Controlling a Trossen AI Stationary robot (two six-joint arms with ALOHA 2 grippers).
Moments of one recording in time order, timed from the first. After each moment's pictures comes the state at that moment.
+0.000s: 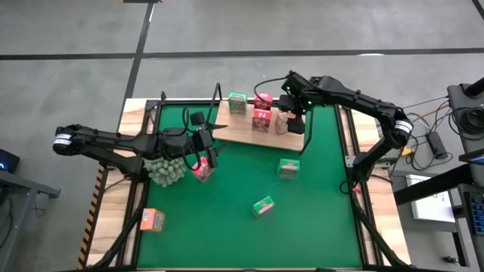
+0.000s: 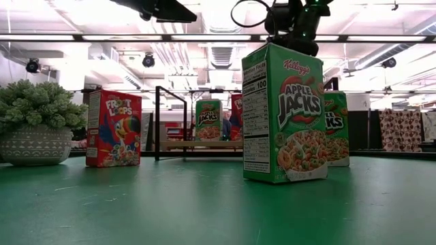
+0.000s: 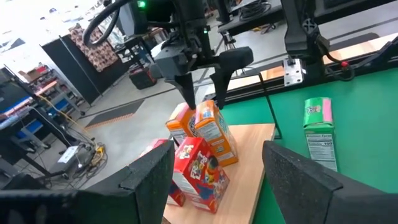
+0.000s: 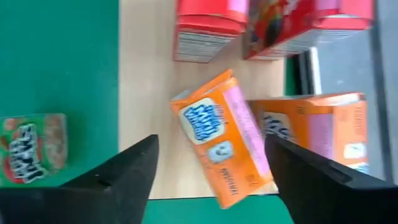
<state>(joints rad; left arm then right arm) -0.04 1.14 0.84 0.13 -0.45 0.37 -0.57 1.57 1.48 -1.09 -0.05 -0.46</state>
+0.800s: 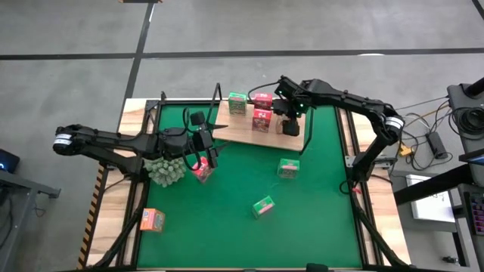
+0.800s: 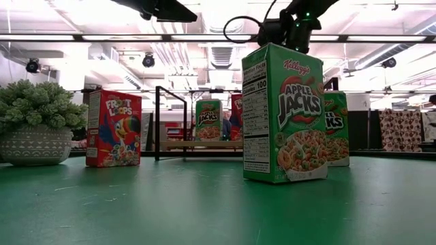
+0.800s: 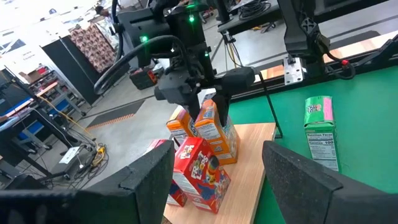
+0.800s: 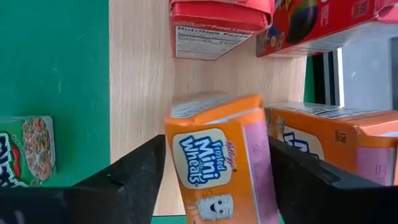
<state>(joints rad) -0.04 1.14 0.84 0.13 -0.45 0.38 -0.57 1.65 1.45 -1.04 -0.05 -0.45</state>
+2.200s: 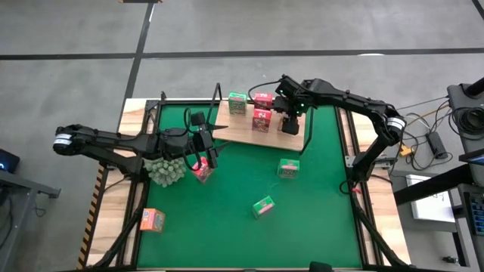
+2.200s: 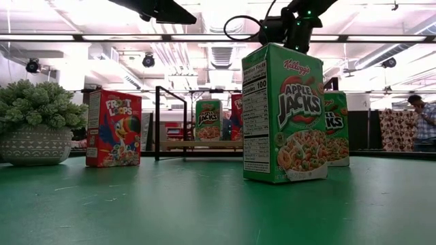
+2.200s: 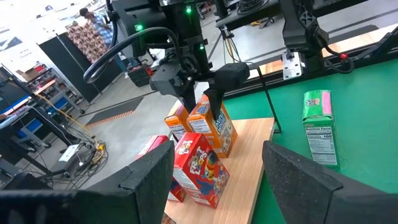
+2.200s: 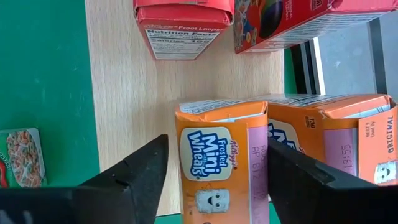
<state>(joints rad) -0.04 1.14 0.84 0.11 -0.45 0.38 -0.57 1.64 1.45 -1.03 0.00 -0.40</state>
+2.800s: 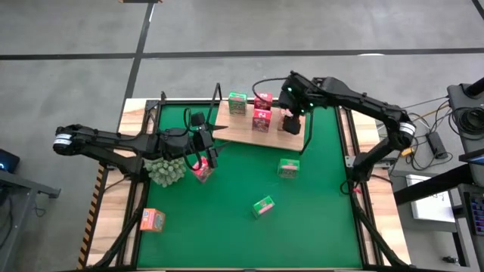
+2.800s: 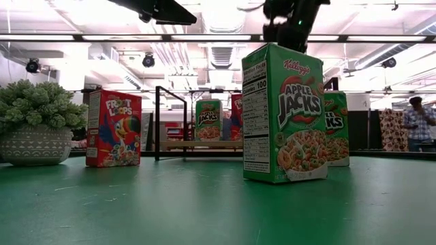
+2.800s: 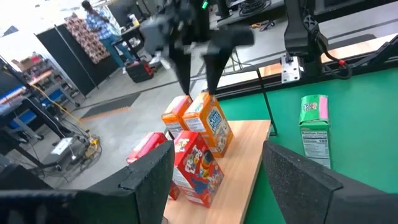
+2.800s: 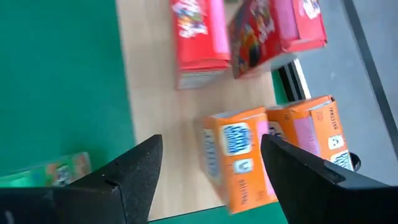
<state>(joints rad) -0.04 1.14 0.84 0.11 -0.45 0.32 -0.50 1.53 1.54 -1.09 0.00 -0.23</state>
